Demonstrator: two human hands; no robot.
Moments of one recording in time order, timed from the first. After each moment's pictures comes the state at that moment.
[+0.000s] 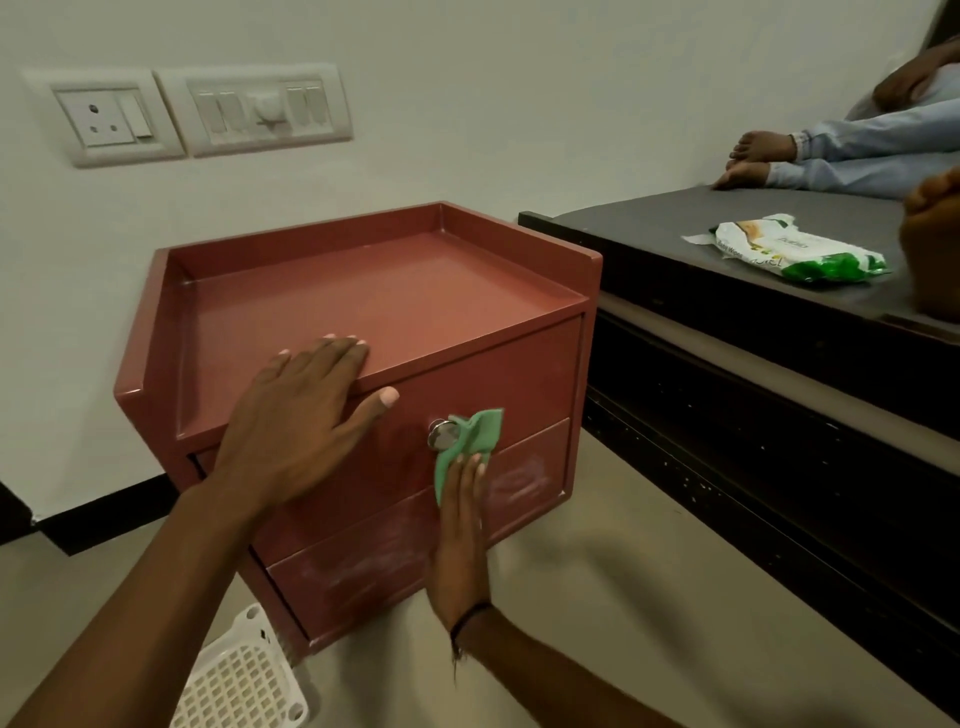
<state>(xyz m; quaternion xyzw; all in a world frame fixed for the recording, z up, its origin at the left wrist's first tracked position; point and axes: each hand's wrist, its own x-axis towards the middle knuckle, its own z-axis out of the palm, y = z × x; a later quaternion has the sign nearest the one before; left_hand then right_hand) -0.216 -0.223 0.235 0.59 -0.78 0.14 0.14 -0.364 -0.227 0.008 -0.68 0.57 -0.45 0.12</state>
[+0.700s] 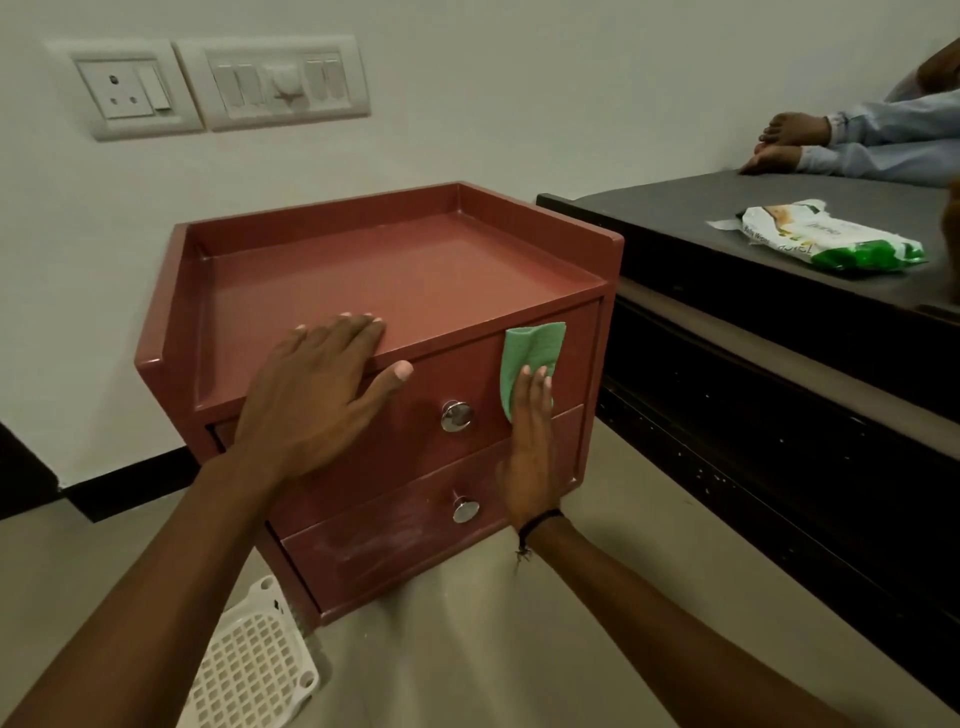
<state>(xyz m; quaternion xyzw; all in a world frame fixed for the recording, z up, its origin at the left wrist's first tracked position) -0.219 -0.222 0.236 0.60 -0.78 0.15 0.14 -0.424 -0.270 0.068 -0.65 0.58 -0.48 0.01</state>
